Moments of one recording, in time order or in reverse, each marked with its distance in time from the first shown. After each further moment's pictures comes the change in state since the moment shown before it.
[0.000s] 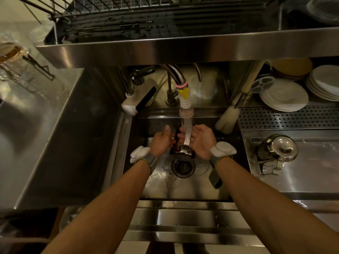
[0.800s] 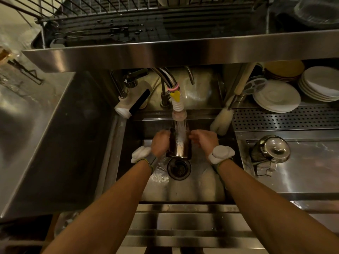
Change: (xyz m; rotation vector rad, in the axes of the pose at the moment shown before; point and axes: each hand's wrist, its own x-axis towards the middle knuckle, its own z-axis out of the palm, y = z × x) left_hand 0.002 0.014 0.018 -0.043 0.023 -0.057; right_hand 0.006 -0.010 -0.026 -0.532 0.356 -0.171
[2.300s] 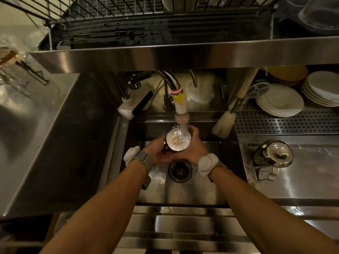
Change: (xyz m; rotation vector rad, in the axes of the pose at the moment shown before) left_hand -0.006 -0.002 -0.017 -0.267 -0.230 -0.348; right_hand -0.016 0.010 0.017 -0.450 -0.293 -0.357
